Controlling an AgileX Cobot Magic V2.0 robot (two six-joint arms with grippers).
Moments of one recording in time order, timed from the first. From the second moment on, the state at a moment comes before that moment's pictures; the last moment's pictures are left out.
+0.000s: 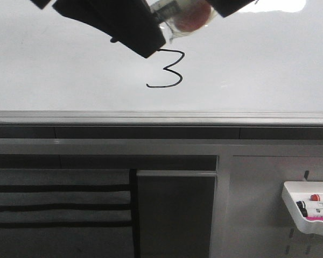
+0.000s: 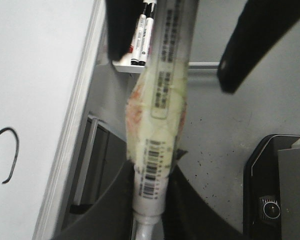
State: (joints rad) left arm -0.72 1.35 -1.12 -0.48 0.76 1.05; right arm 0.57 1.11 -1.03 0.54 0.76 -1.23
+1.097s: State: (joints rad) left arm -0.22 1.45 -0.83 -0.71 0.07 0.64; right arm 0.23 0.95 -0.96 0.53 0.77 -0.92
